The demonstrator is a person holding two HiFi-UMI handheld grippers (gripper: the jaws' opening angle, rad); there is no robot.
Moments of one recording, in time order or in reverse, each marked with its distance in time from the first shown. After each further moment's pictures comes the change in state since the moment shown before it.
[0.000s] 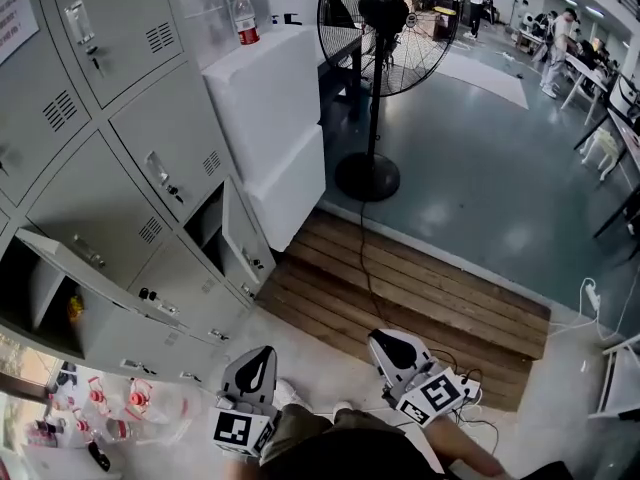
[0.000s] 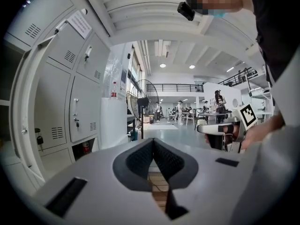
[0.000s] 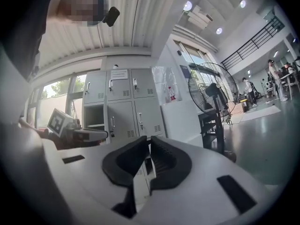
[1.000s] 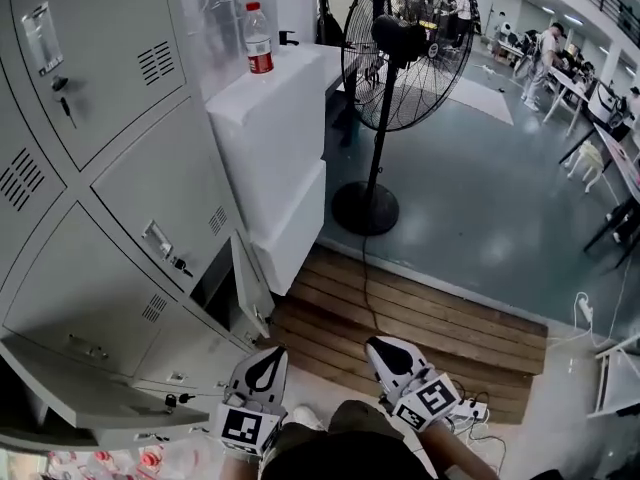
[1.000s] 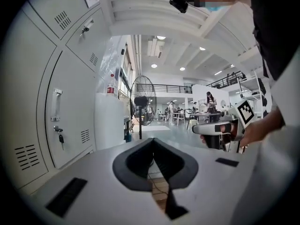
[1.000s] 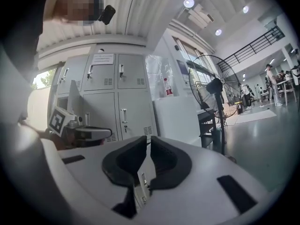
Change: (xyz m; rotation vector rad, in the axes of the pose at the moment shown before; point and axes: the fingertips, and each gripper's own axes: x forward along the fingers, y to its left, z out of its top) left arm 0.145 0.165 0.021 0.016 -0.014 -0.178; right arm 0.209 -0.047 0.010 -0.014 0.035 -0.106
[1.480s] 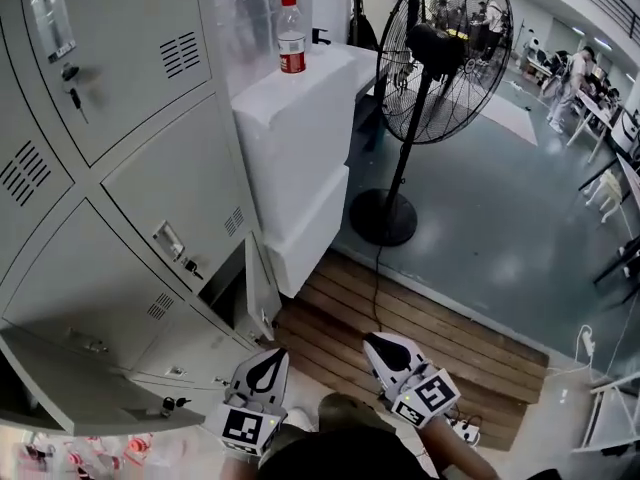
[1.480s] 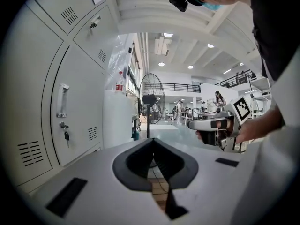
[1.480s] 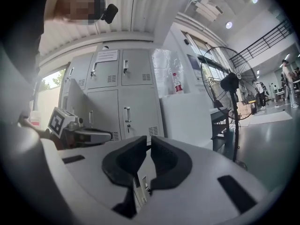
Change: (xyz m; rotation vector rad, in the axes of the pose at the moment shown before) left arm 0.020 0.030 0.000 -0.020 0.031 0.091; right arm 0.058 -0.016 0.014 -0.042 0.035 0.141
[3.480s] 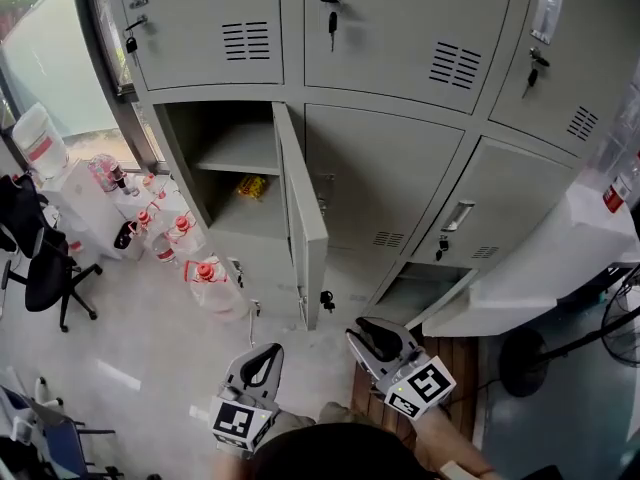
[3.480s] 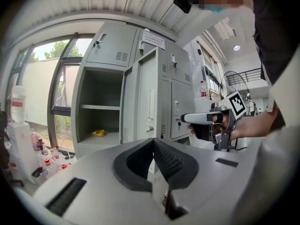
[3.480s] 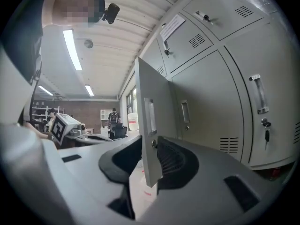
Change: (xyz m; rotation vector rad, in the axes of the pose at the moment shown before) left arm -0.300 0.010 -0.056 -0.218 -0.037 1.134; right arm 0.102 0.309 -0.007 -0.088 0.117 1.227
